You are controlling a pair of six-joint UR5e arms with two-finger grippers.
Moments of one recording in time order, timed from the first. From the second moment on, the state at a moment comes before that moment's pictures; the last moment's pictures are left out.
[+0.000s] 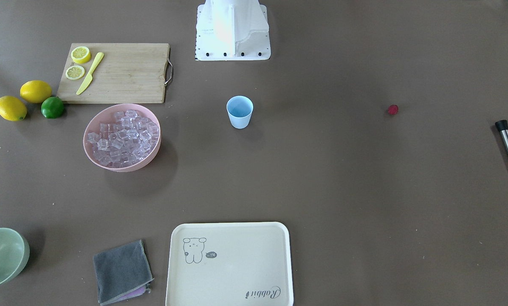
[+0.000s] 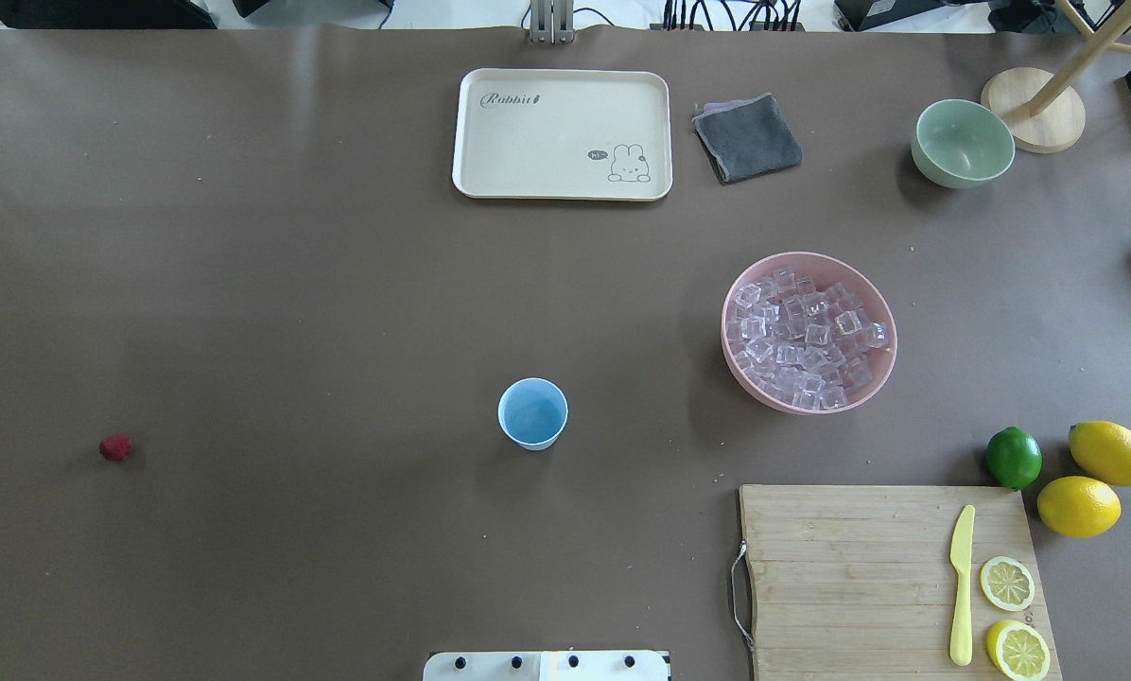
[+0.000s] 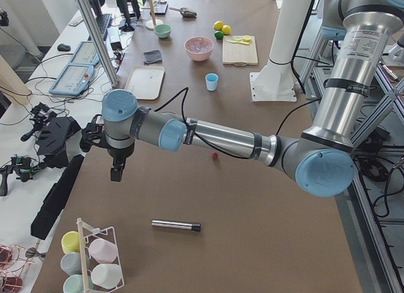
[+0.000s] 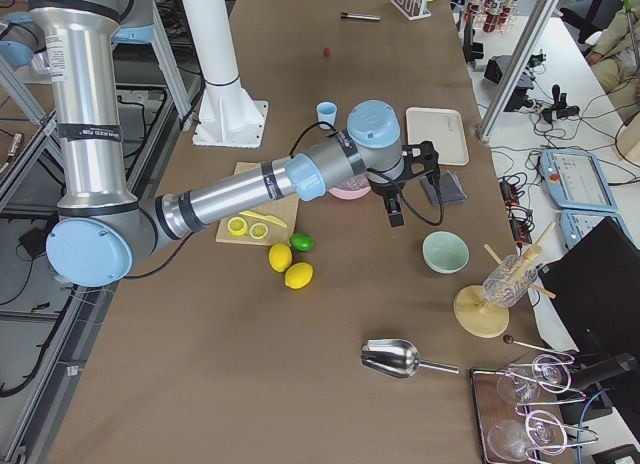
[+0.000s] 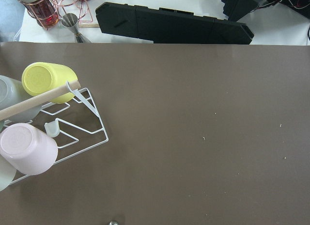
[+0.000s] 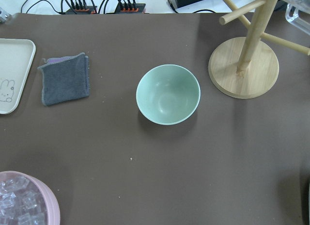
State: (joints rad) left arm -1.64 -1.85 -1.51 -1.70 -2.36 -0.21; right arm 1.47 -1.49 1.90 -1.39 2.46 0.33
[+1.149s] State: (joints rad) left arm -1.59 -1.88 -1.50 -1.70 -2.36 -0.21; right arm 0.99 -1.32 1.97 -1.38 2.05 0.87
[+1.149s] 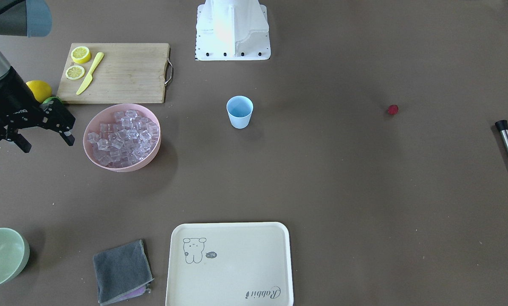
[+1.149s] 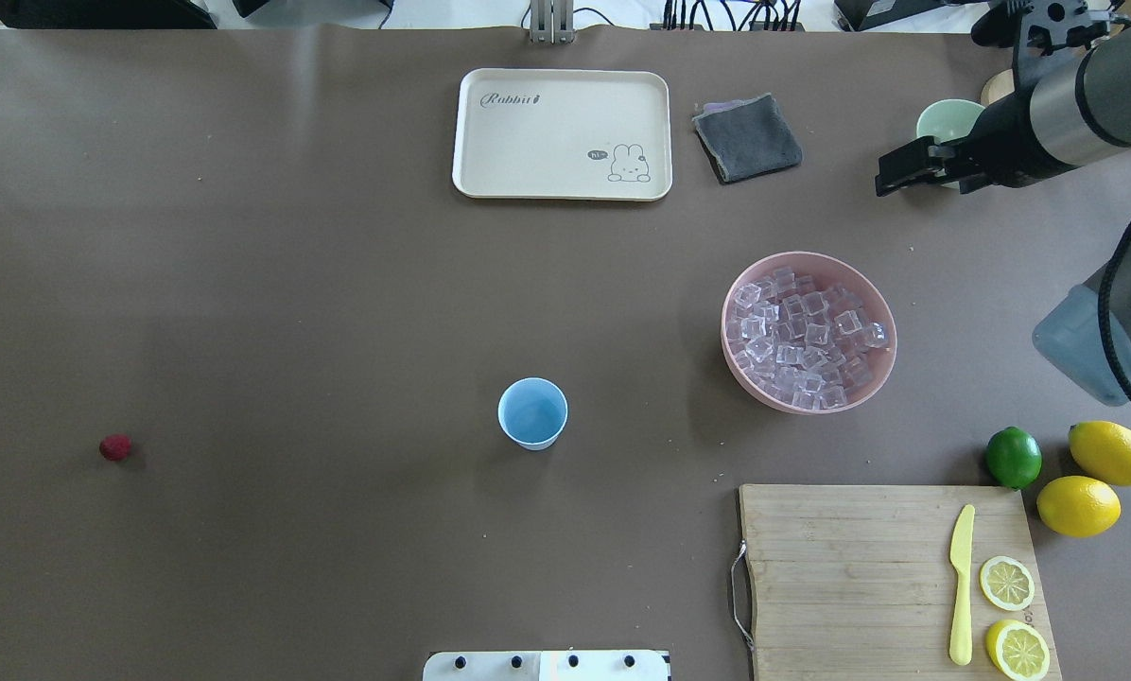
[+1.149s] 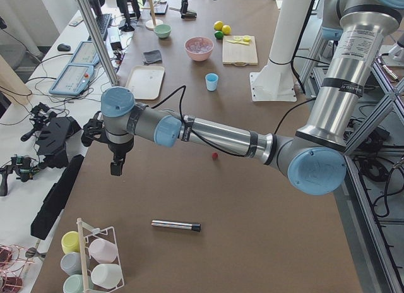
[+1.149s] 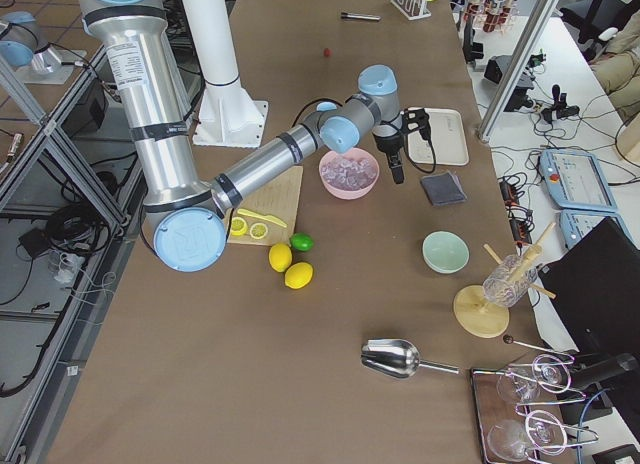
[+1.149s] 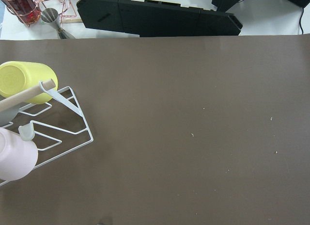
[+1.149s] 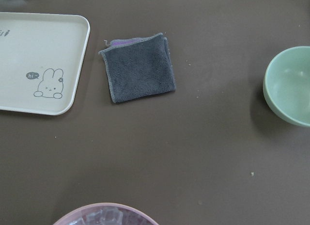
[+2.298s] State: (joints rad) left arm -1.59 -1.88 -1.51 -1.70 -2.36 -0.21; right arm 0.71 -1.37 1.98 -1.35 1.92 1.07
